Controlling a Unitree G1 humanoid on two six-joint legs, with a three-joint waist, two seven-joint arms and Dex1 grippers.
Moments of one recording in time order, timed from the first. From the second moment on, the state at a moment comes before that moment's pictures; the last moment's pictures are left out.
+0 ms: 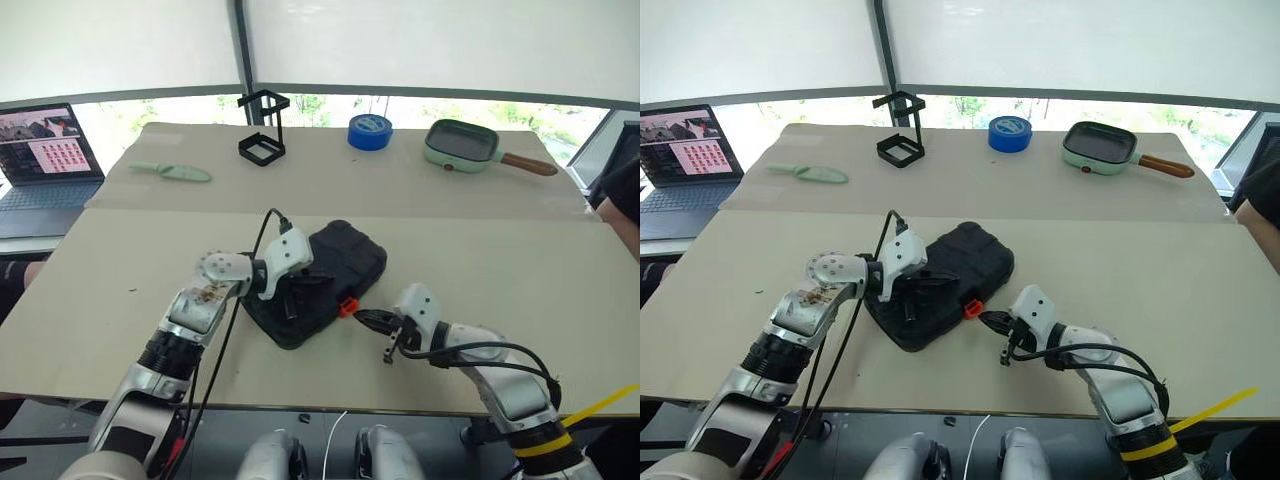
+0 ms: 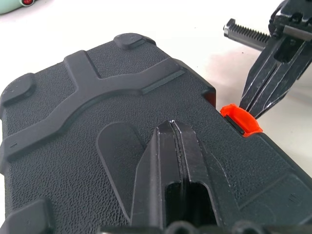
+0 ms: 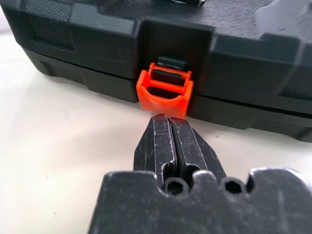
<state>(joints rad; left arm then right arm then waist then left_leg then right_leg) -0.58 0.45 -0.27 0.10 -0.12 0.31 -1.05 -0.14 -0.46 0.23 -0.17 0.20 0.27 0.78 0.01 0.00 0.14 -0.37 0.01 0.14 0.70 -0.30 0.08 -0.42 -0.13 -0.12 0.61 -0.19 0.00</state>
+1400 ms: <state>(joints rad) -0.55 0.45 -0.26 0.06 -0.12 0.35 -1.05 -0.16 -0.45 0.22 -0.20 0.14 0.24 0.79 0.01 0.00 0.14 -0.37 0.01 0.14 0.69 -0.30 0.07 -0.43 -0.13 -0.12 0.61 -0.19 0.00</state>
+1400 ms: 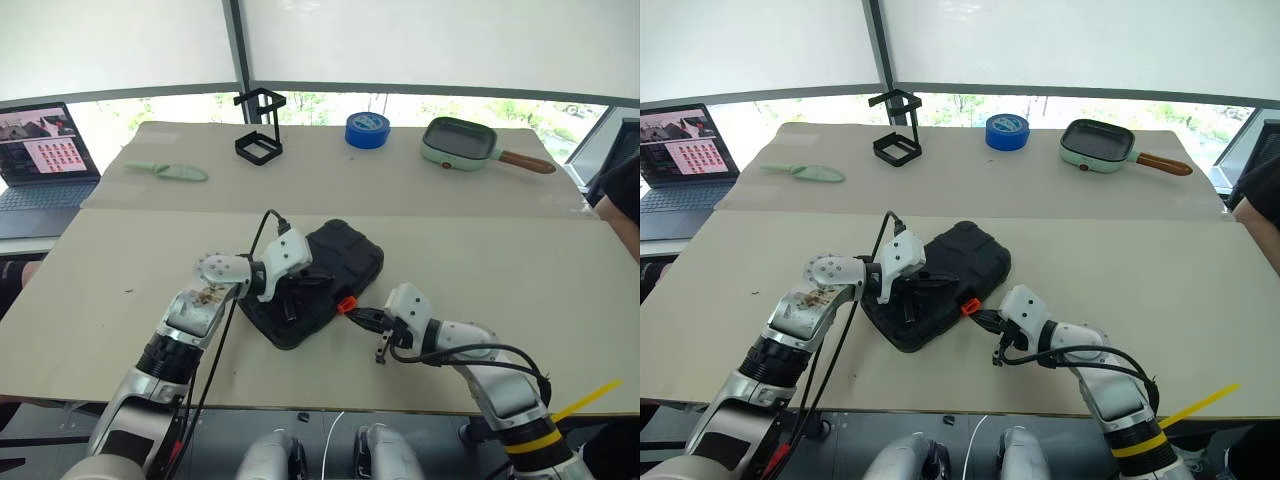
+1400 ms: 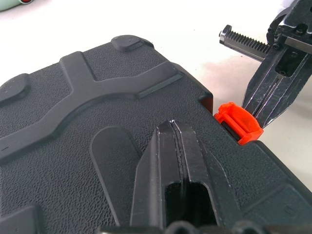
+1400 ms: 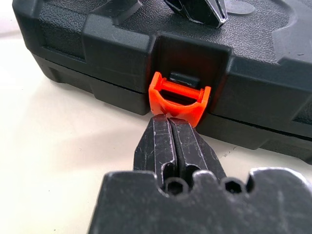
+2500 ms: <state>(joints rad) -0.21 0.74 0.18 0.06 -0.31 0.06 -1.07 -0.02 -0.73 -0.18 -0.23 0.35 0.09 1.00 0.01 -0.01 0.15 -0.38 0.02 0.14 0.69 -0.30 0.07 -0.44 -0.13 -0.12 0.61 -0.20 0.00</state>
